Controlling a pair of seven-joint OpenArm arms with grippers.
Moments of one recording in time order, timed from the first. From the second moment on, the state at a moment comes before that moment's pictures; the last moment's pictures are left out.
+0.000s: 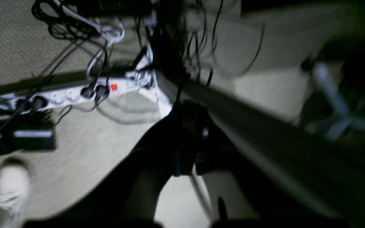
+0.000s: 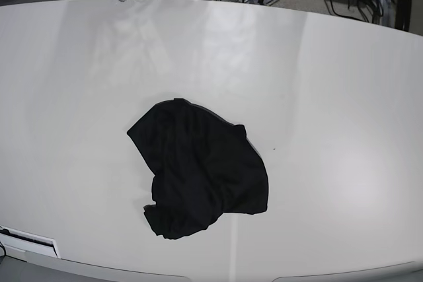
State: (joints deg) left arm 8.6 -4.7 26.5 23.0 -20.5 -14.1 -0.3; right arm -4.6 1.6 -9.0 23.9 -12.6 18.3 -8.9
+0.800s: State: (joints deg) left arm 28.0 -11.1 26.7 54.1 -13.6 -11.0 19.7; right arm -34.6 11.4 -9.0 64.1 -7.3 19.0 -24.2
